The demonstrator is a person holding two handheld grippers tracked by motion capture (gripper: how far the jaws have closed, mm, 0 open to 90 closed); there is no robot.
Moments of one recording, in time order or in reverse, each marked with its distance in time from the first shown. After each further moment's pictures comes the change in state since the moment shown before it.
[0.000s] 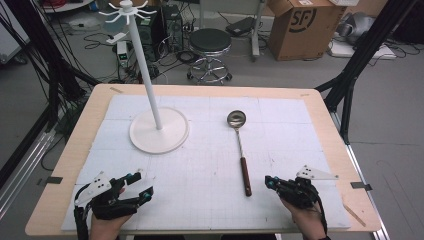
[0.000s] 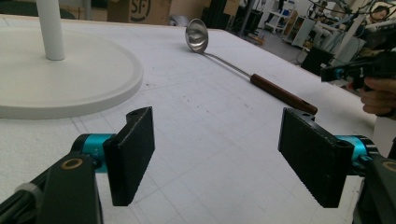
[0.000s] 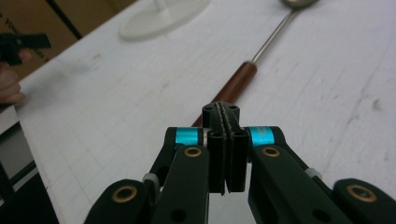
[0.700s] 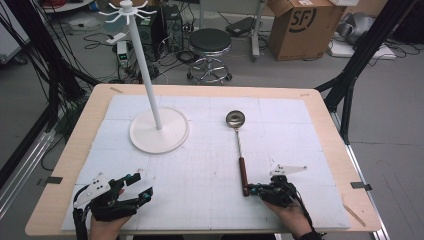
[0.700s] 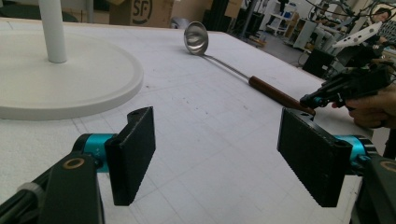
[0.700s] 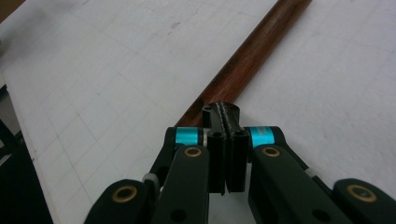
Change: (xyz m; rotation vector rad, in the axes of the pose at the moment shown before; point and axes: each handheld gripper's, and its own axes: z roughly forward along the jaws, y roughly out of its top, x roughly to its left) left arm -0.003 0.000 -0.002 -0.006 0.006 0.005; right arm 0.012 -0.002 0.048 0.253 0.042 -0.010
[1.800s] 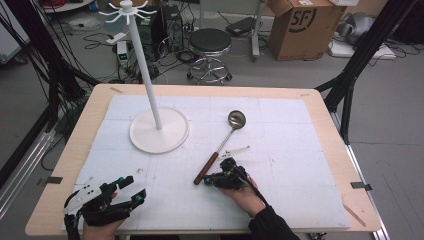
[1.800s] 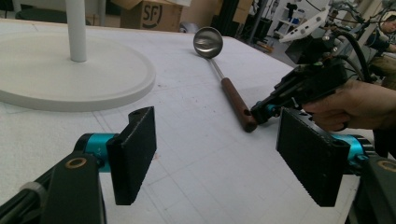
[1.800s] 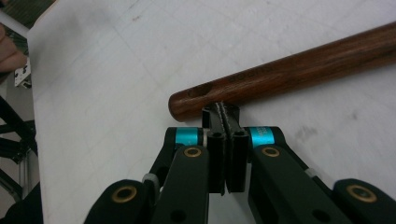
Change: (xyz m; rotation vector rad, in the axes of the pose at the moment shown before) left arm 0.001 -0.003 -0.018 -0.024 0.036 -0.015; right arm 0.052 0.070 0.107 0.109 0.159 -0.071
